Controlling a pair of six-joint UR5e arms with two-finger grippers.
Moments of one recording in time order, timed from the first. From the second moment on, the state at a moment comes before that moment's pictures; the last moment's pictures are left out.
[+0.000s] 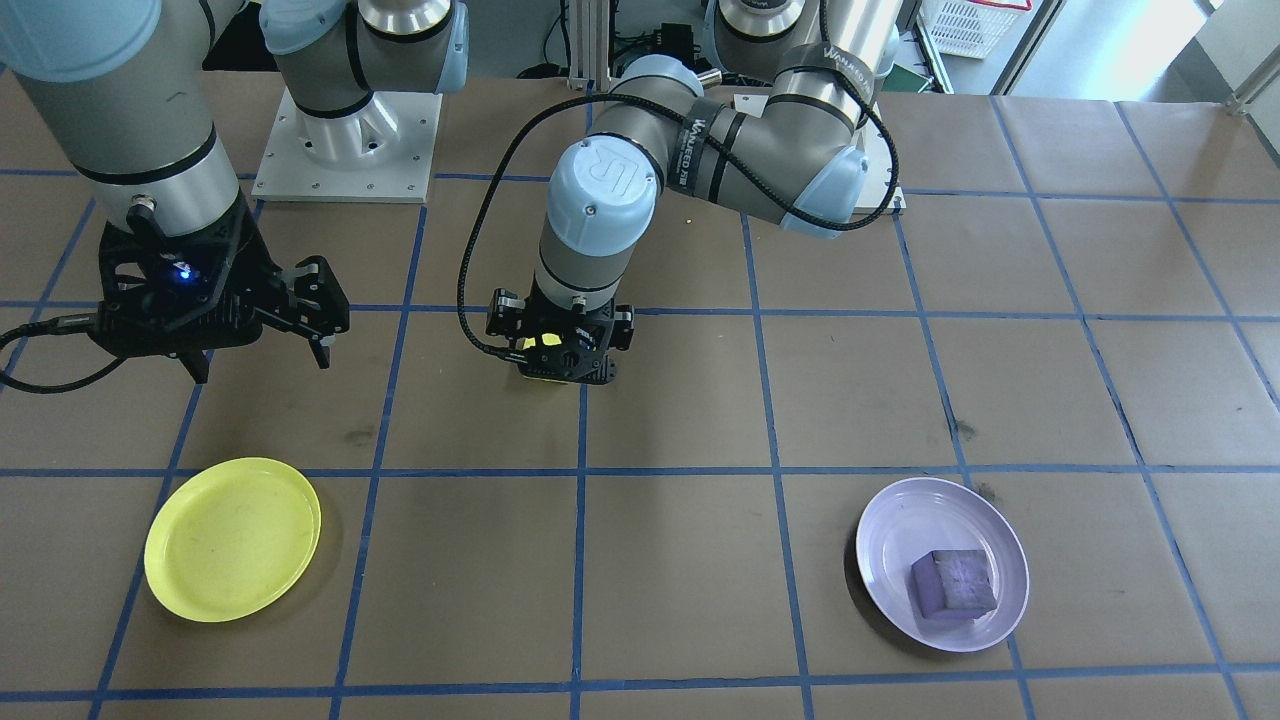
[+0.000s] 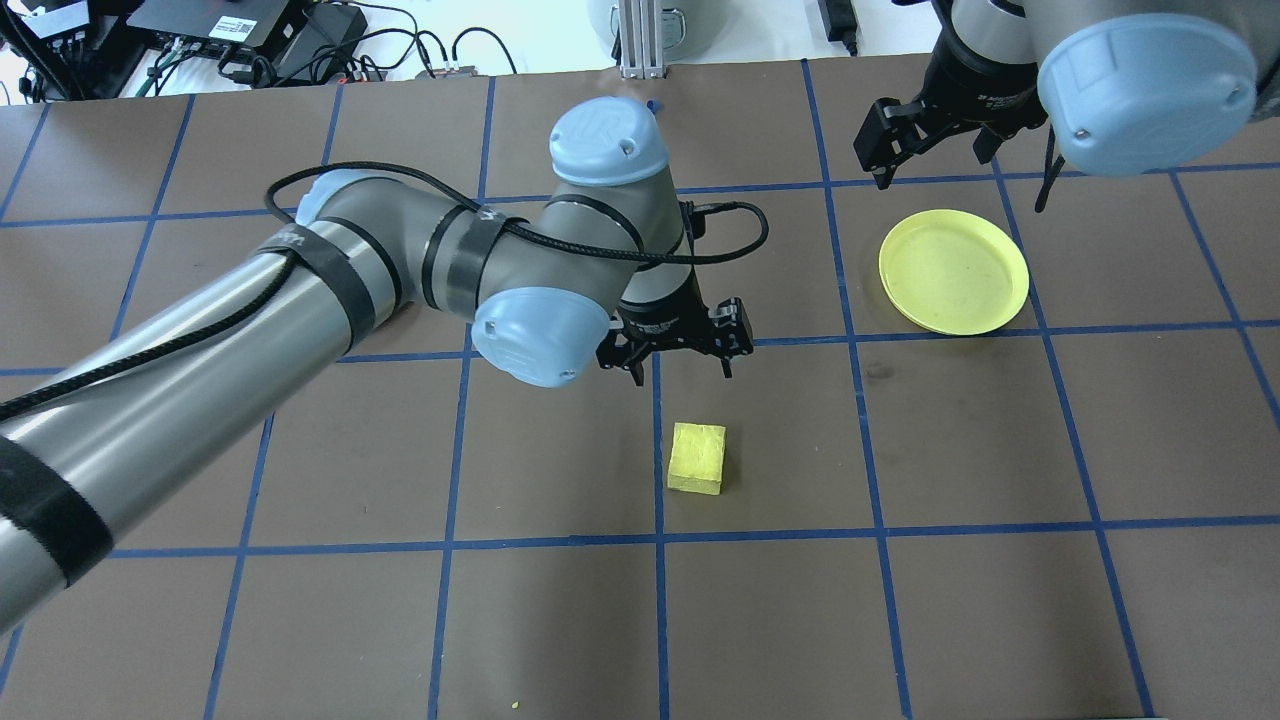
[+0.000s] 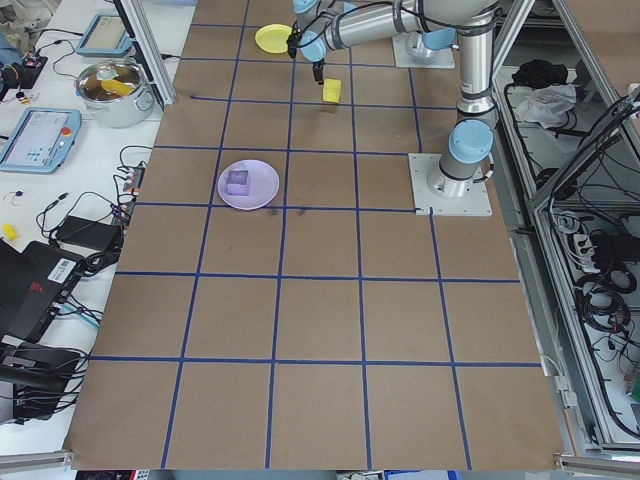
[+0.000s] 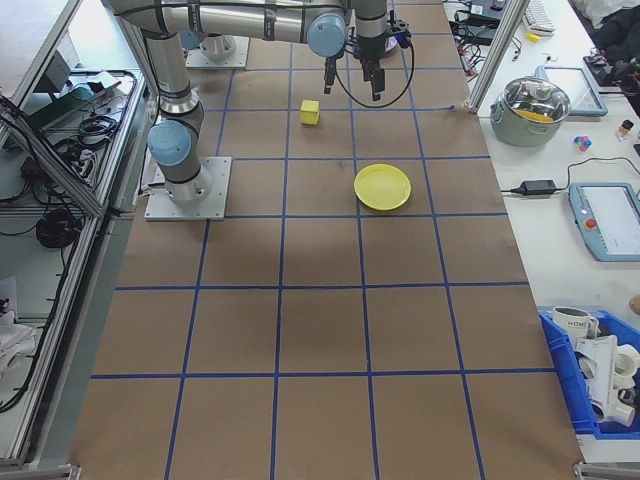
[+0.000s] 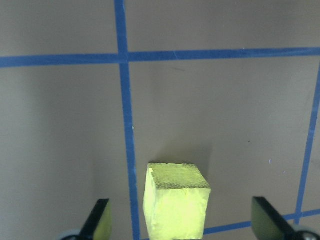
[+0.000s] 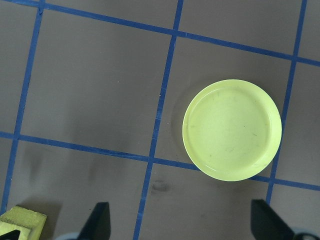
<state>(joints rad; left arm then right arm) -1.98 -1.91 -1.68 -1.18 1.36 -0.37 1.56 -1.46 1.57 -1.83 -1.61 -0.20</state>
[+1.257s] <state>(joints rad) -1.67 -1.73 -1.39 -1.58 1.56 -0.03 1.72 -1.48 1.74 -1.73 -1.59 0.25</state>
